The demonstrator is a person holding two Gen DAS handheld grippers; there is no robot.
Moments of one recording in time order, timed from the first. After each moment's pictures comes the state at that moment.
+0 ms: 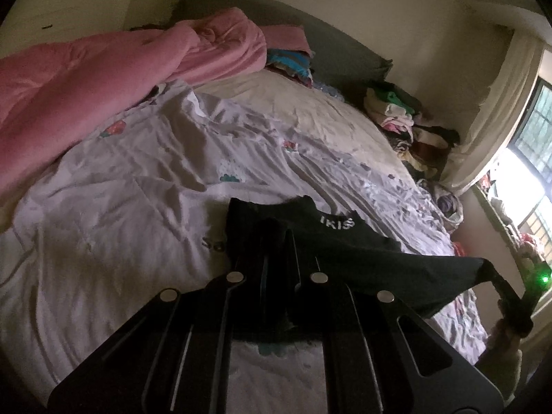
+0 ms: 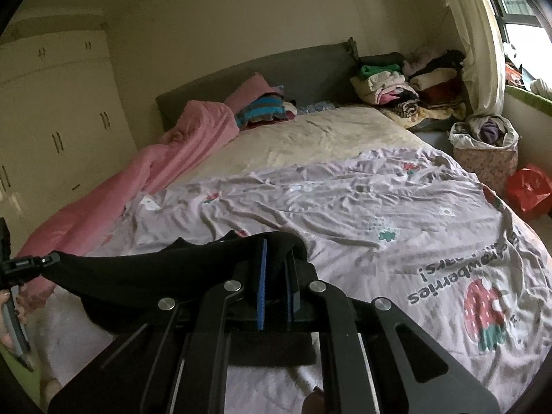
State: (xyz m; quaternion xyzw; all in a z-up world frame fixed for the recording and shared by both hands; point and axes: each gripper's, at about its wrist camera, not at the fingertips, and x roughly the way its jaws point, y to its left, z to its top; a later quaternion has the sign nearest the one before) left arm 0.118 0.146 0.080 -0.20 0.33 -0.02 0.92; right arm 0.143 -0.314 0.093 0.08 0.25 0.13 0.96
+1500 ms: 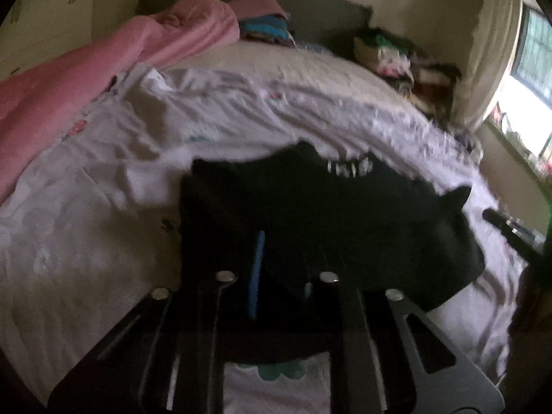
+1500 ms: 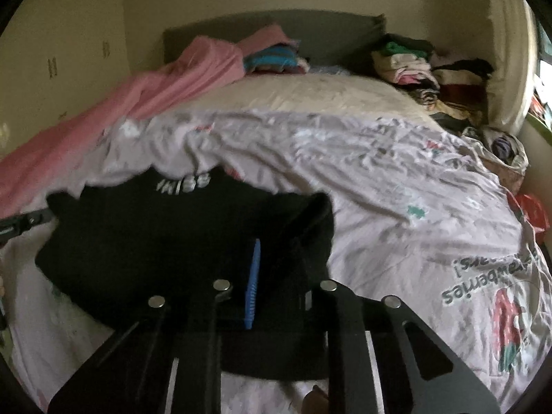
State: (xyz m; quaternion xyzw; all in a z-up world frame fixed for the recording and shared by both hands) left arm 0.167 0.080 0.000 -0.08 0.38 -0.04 0.92; right arm 0.198 -0.253 0.006 -0.04 0.34 0.13 0.93
